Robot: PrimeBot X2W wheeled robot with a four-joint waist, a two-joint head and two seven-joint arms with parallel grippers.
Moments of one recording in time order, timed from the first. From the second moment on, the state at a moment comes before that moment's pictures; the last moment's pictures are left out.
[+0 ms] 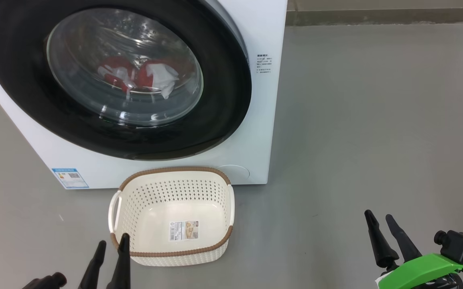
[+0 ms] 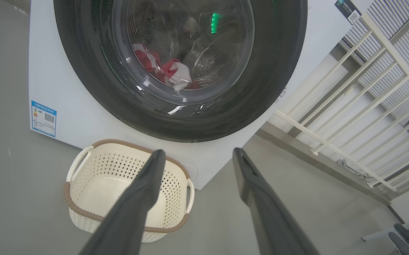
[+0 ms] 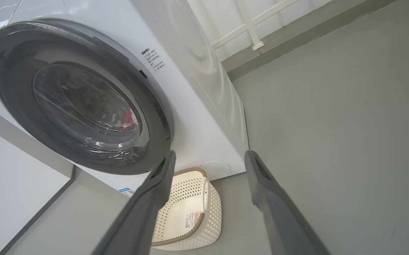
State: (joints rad) left arm 0.04 0.03 0.01 0.17 -0.64 -0.11 -0.12; right arm 0.00 -0.10 0.05 0.30 0.78 0.13 -0.11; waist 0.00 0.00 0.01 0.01
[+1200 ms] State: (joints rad) left arm 0.06 0.04 0.01 0.15 -0.22 -0.09 -0.21; right arm 0.02 -0.12 0.05 0.28 0.41 0.13 -0.21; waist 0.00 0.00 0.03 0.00
